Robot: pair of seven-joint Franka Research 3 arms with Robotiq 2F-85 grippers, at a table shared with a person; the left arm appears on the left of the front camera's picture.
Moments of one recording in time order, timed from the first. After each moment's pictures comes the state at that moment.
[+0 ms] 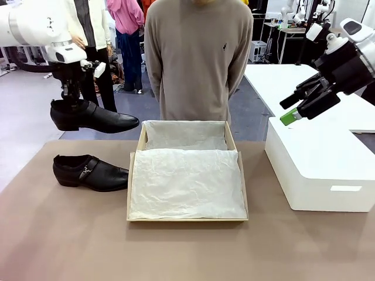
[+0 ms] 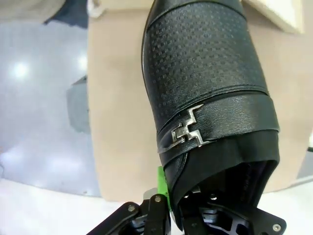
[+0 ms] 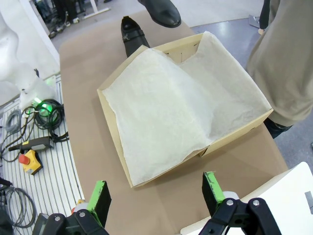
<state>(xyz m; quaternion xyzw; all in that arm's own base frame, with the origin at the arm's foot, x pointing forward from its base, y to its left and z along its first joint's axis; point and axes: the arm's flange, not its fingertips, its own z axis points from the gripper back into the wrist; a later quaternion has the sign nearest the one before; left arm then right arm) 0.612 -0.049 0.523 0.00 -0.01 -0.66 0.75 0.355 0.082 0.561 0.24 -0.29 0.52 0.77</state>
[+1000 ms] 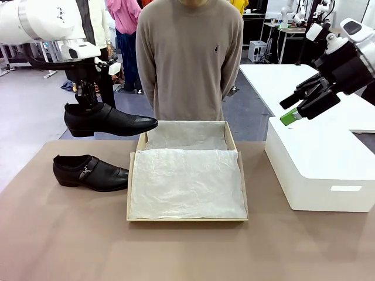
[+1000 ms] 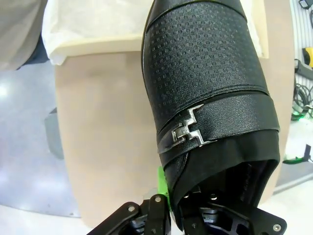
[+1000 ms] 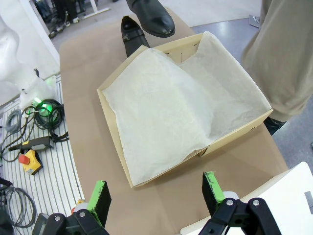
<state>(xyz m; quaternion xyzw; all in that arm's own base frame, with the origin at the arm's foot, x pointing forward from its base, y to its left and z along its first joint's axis) 0.591 -0.091 0.522 -0.07 0.00 -0.66 0.74 0.355 0.082 0.561 0.24 -0.29 0.52 0.77</state>
